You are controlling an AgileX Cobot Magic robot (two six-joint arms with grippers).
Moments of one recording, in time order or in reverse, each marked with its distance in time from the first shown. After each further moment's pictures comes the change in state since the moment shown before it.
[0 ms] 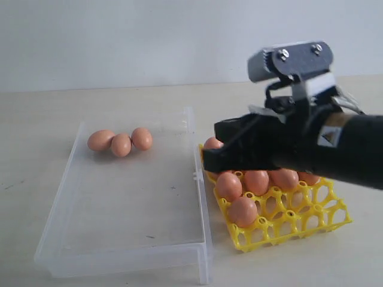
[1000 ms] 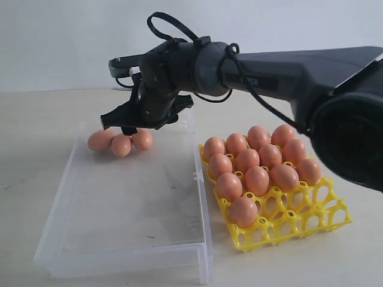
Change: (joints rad) left arm 0.000 0.000 0.000 0.000 0.000 0.000; right arm -0.018 1.090 -1.337 -0.400 0.771 0.411
